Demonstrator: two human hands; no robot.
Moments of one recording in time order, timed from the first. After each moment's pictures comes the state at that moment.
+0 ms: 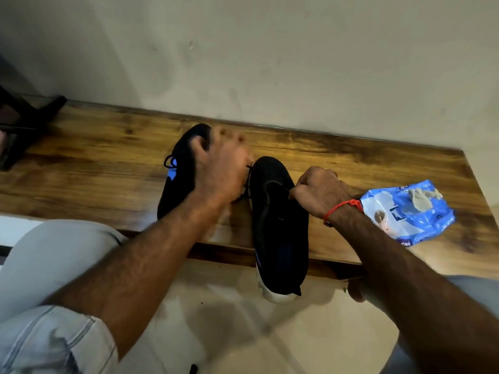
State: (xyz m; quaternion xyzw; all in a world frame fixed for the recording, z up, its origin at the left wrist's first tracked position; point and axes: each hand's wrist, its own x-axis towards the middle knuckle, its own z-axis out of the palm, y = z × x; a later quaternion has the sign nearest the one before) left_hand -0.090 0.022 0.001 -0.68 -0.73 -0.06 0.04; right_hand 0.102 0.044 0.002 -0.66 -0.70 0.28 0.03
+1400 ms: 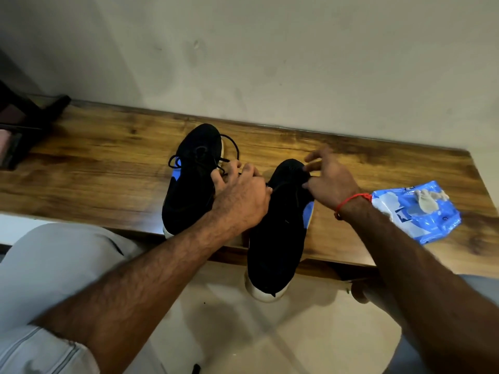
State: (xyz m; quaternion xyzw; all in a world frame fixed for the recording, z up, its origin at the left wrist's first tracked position) left_hand -0.066 -0.003 -0.021 -0.68 -0.72 0.00 -0.10; right_hand 0.107 0.061 -0.001 -0.64 -0.65 0.37 0.19
